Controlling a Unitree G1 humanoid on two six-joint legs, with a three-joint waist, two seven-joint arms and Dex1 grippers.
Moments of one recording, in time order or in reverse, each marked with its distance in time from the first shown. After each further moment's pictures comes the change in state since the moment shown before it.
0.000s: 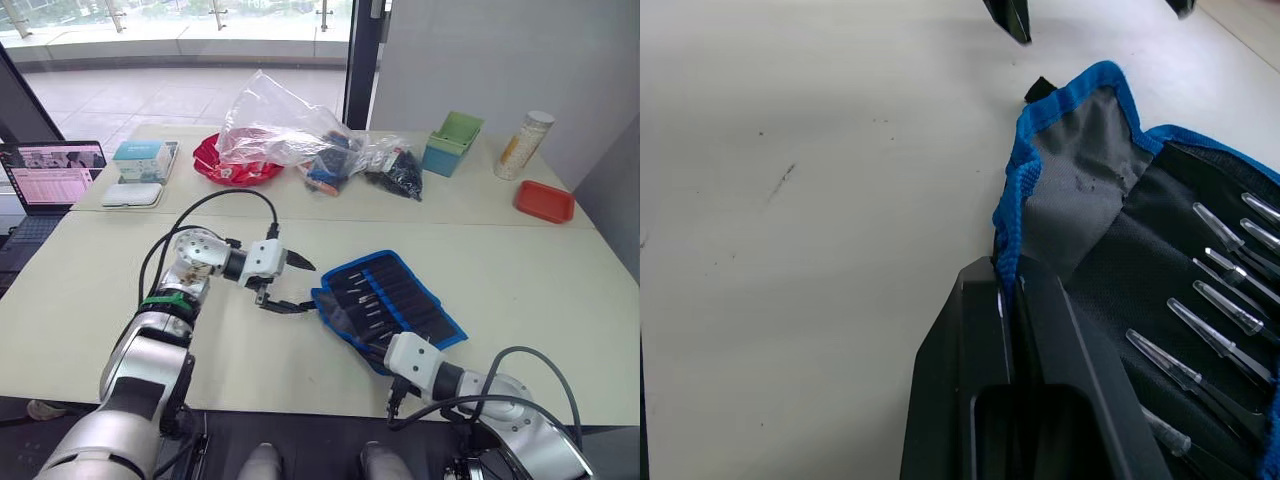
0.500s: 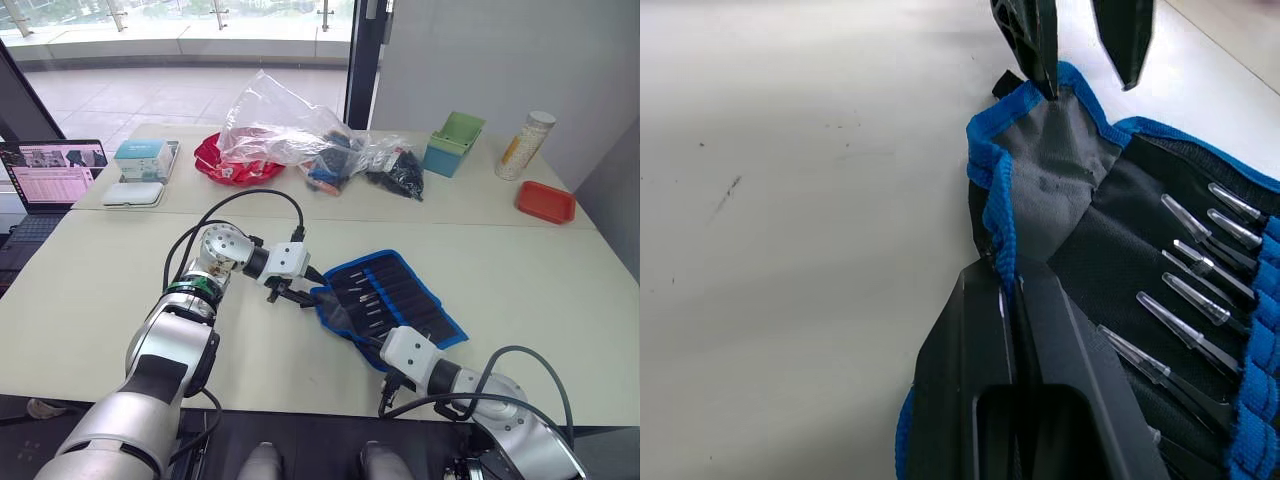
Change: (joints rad) left arm -0.118 -0.079 0.004 0.209 0.128 -0.092 0.017; right arm -0.007 0.053 0.004 -0.029 -0.048 0.076 -0.052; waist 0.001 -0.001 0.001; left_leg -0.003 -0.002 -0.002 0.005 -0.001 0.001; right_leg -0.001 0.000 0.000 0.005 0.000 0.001
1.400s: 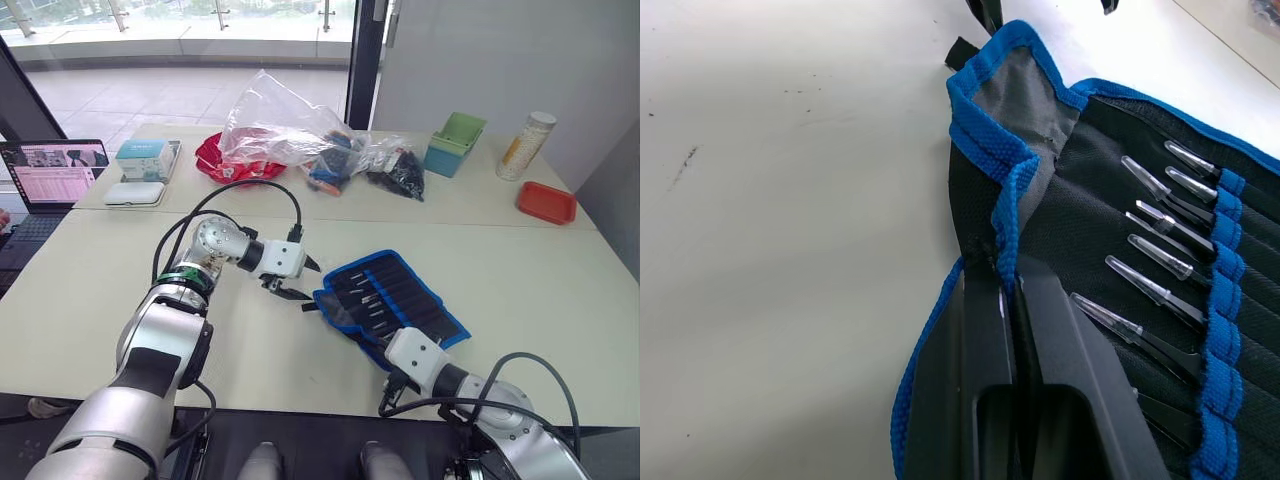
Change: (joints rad) left arm -0.040 0.030 -0.012 0.041 0.175 -0.135 0.165; right arm 0.053 0.009 -0.016 -0.065 -0.048 0.070 -0.059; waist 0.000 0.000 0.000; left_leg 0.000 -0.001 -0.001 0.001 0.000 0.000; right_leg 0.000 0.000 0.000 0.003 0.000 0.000
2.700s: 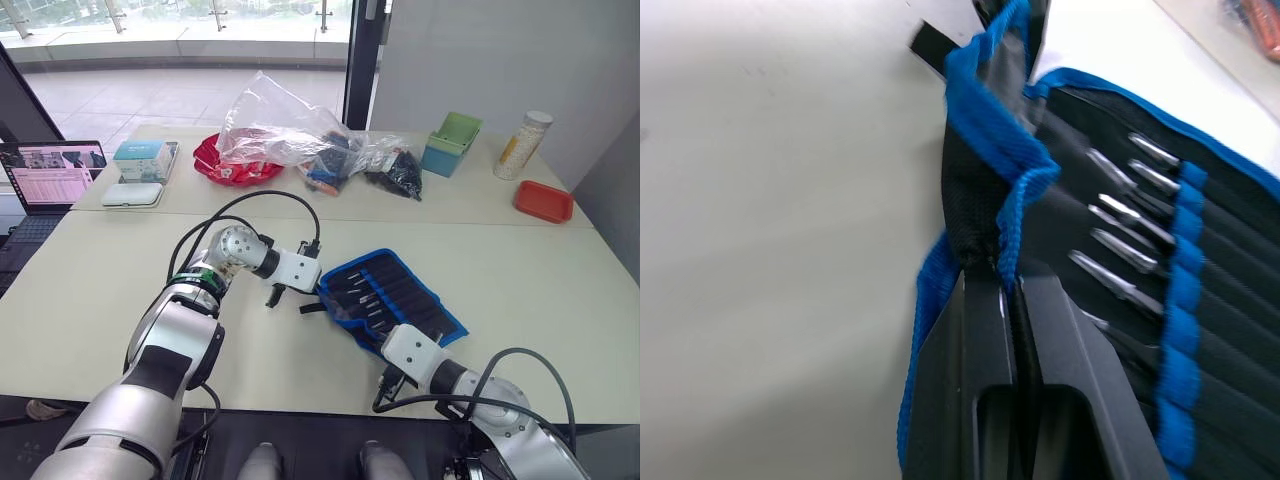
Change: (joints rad) left arm -0.011 -0.016 -0.073 0.024 0.113 -0.045 0.066; right arm -0.057 -0.067 0.038 0.003 -0.141 -0.016 -0.018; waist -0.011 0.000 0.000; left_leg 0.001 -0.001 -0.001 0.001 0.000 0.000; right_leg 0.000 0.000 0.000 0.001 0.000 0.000
